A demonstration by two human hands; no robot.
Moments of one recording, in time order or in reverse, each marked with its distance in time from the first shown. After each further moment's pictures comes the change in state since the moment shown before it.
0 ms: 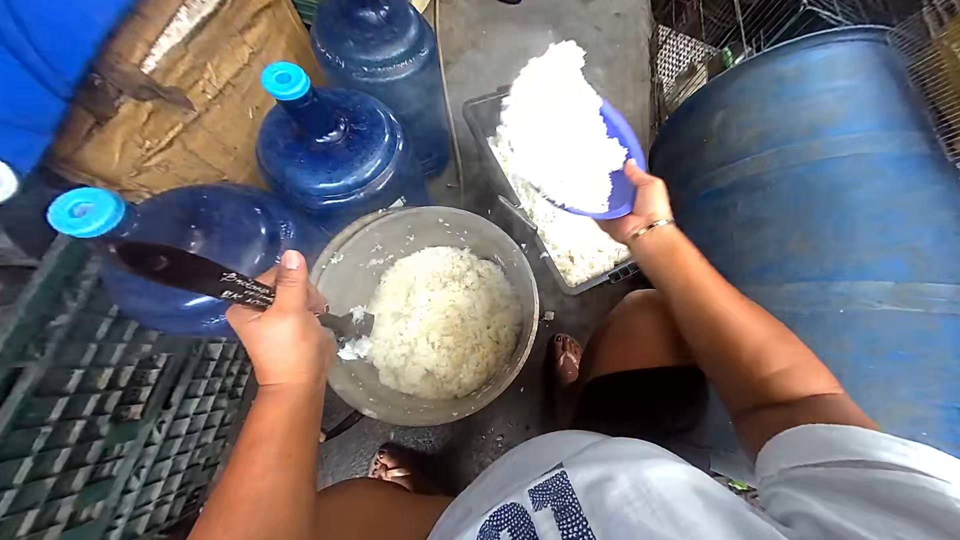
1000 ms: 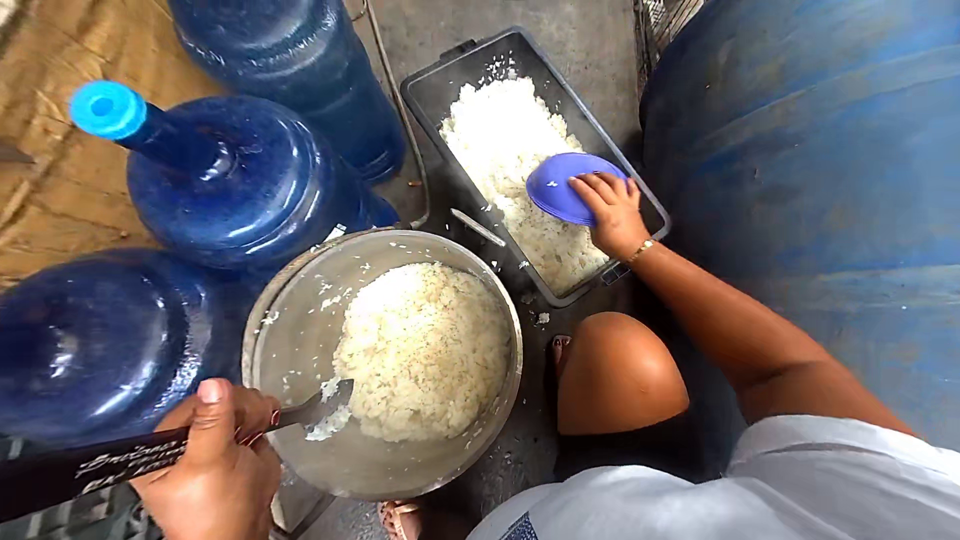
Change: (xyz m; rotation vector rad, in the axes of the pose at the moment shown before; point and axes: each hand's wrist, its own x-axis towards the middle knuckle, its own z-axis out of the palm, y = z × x) left_hand -0.007 -0.023 0.002 0.025 -0.173 0.008; right_hand 0.112 0.025 -0.129 -1.885 -0.358 -1.009
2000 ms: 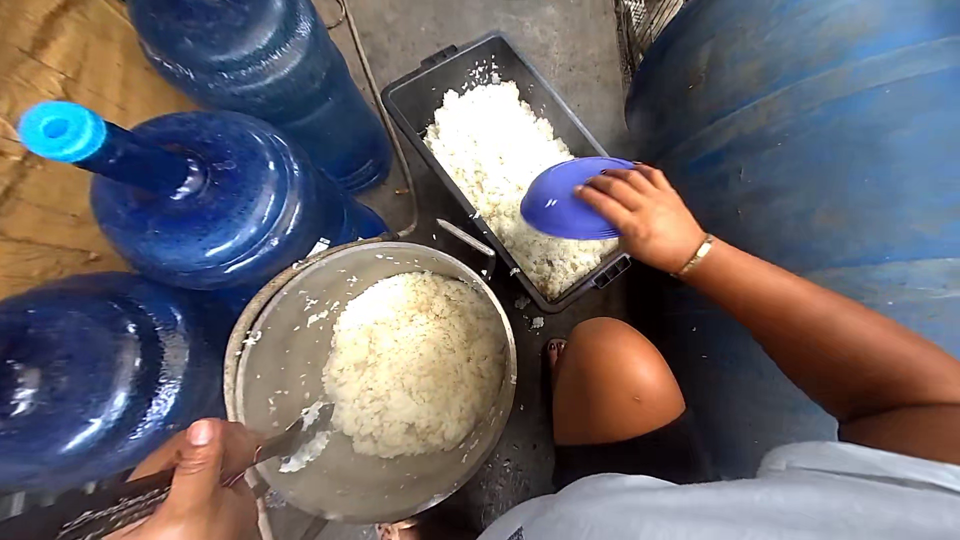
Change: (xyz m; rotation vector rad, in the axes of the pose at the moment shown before) left_hand -0.006 -0.003 -0.013 0.075 -0.089 0.012; right_hand -0.011 -0.011 -0.094 -0.154 -0.038 -0.341
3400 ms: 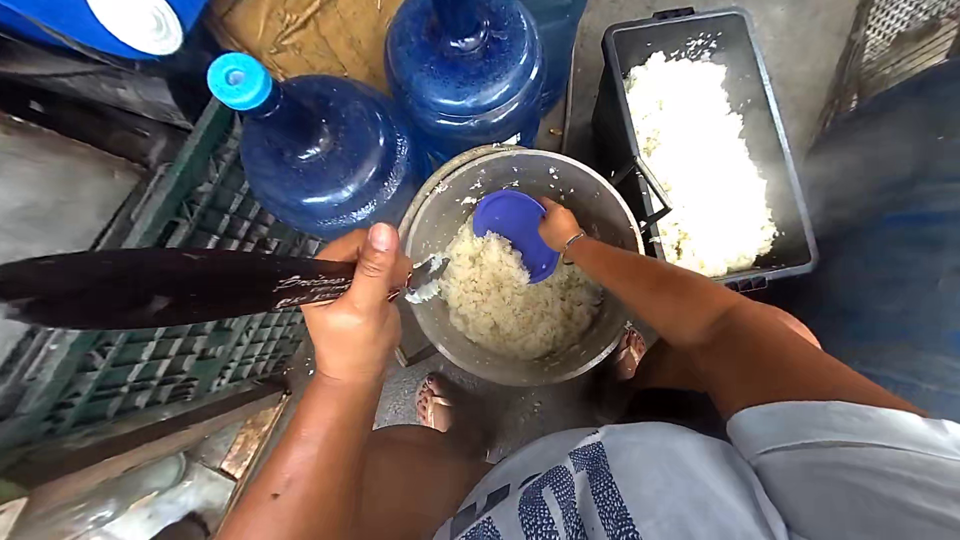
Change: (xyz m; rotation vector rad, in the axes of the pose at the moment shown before) left_hand -0.028 0.054 -0.037 -0.158 0.126 0.120; right_hand 0.176 -0.276 0.178 0.713 -0.551 0.497
